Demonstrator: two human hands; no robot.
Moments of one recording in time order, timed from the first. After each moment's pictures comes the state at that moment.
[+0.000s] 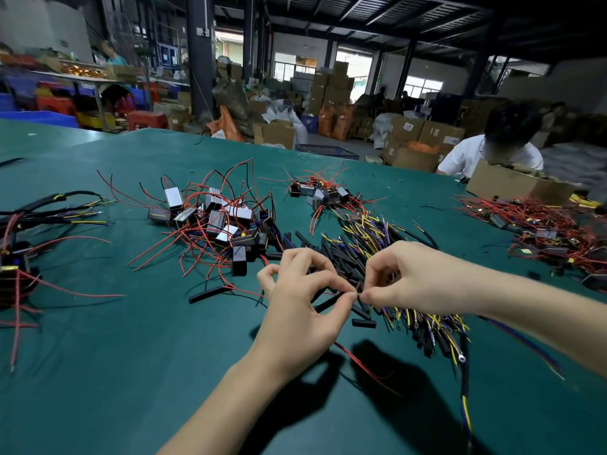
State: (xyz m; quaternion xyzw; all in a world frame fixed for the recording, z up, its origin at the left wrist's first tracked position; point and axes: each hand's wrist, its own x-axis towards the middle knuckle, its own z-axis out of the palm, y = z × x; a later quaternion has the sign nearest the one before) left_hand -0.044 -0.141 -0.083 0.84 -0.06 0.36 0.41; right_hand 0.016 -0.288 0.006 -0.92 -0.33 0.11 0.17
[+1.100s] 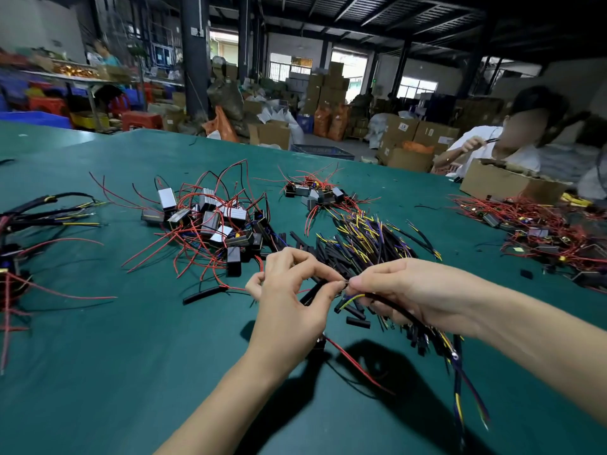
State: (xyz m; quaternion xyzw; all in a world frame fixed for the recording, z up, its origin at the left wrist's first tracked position) left_hand -0.046 -0.144 -0.079 0.81 0.00 0.34 0.47; right_hand 0.017 -0.293 -0.016 -0.81 -0.15 0.30 0.48
